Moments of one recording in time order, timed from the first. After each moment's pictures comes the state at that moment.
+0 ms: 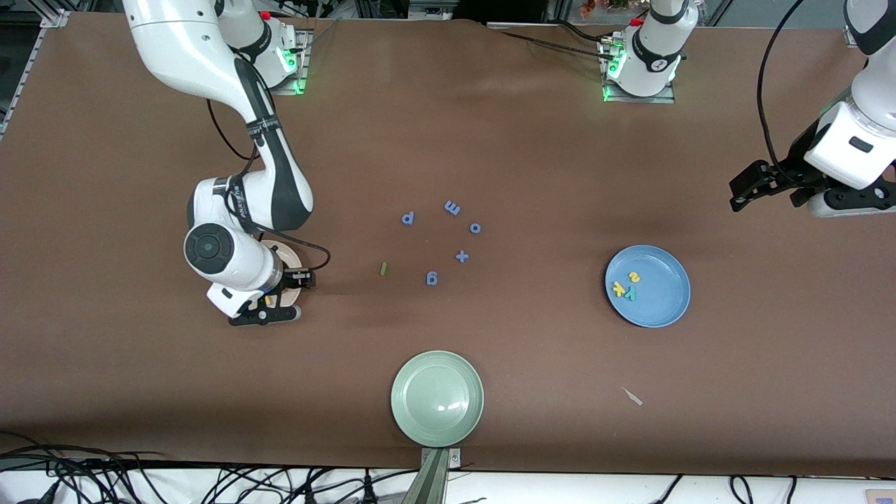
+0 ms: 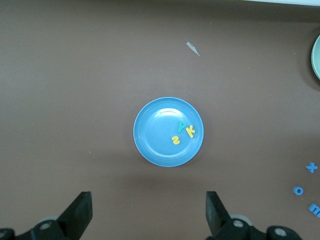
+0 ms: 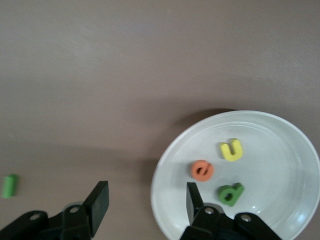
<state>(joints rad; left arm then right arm) -0.06 0.02 -0.01 -1.66 0.02 1.74 -0.16 0.53 0.64 -0.28 -1.56 0.19 2.11 0.10</state>
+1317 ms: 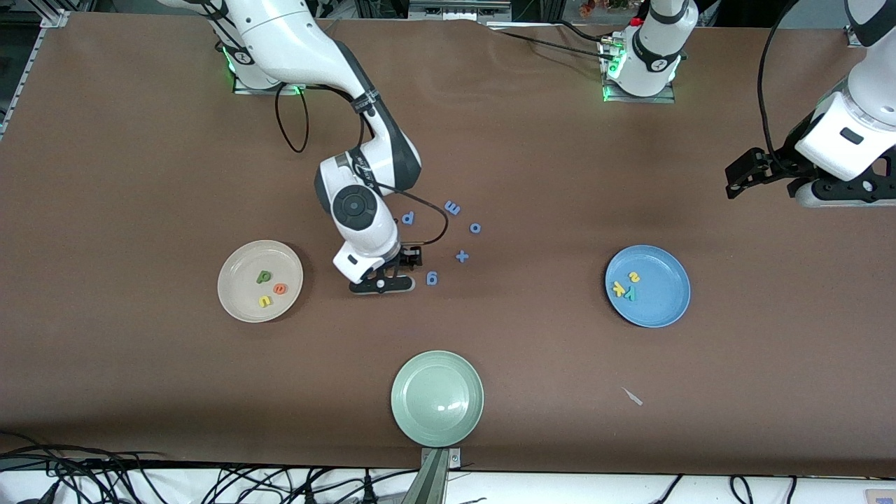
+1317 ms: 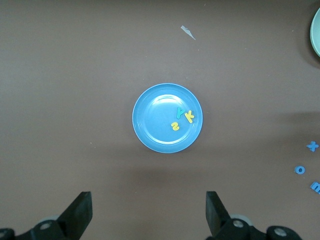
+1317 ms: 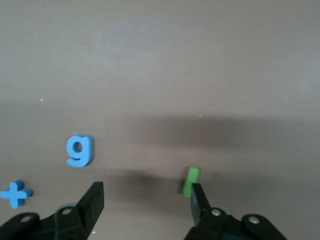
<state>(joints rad) -0.06 0.01 -0.03 -1.65 0.02 1.67 -0.13 0.82 0.77 -0.27 -1.52 0.29 2.28 0.37</state>
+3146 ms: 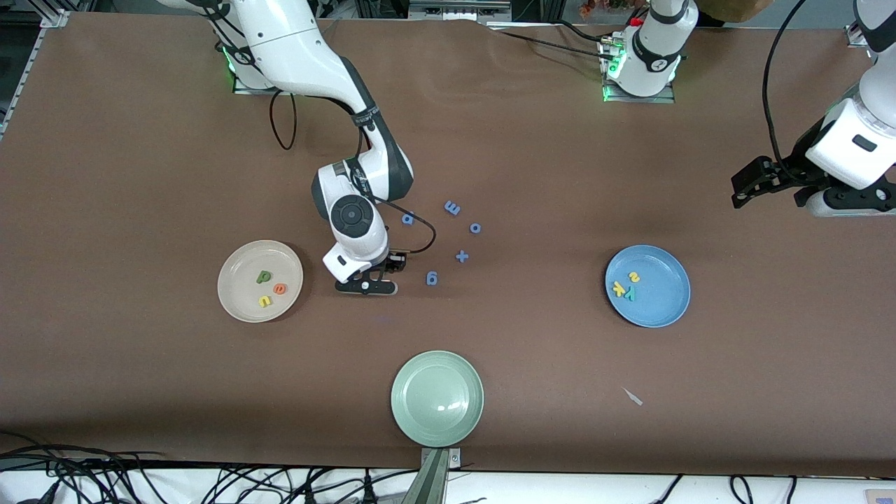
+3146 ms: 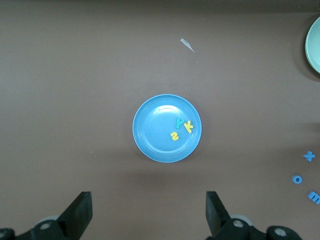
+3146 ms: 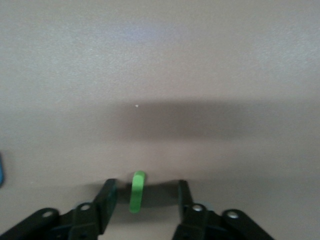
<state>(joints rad) -0.06 0.05 -0.02 -1.58 0.02 1.67 -0.13 0.85 0.80 -0.34 -1.60 0.30 2.31 0.44</state>
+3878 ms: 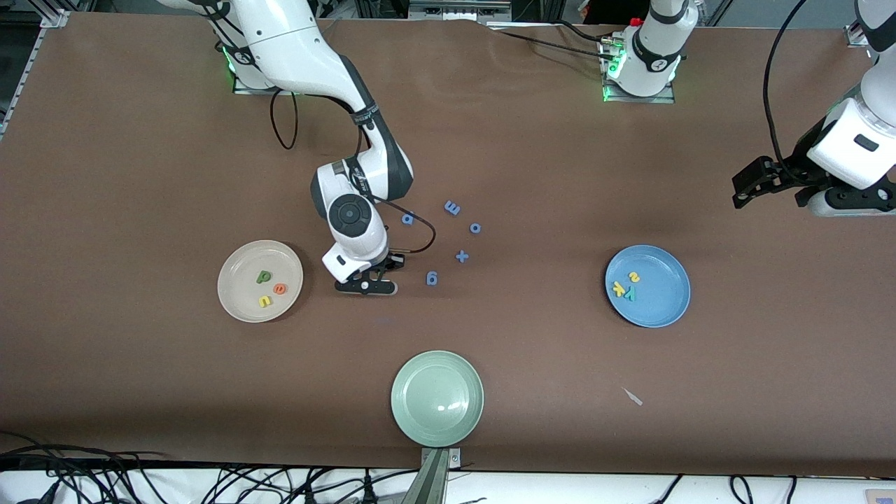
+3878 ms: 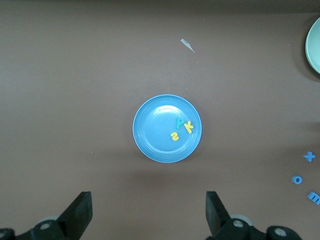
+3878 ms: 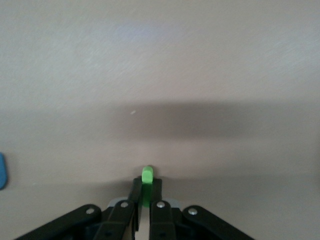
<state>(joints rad) -0.06 0.05 -0.02 -1.58 0.02 1.67 -0.13 0.84 0.79 -0.36 -1.59 0.31 2.28 0.40</state>
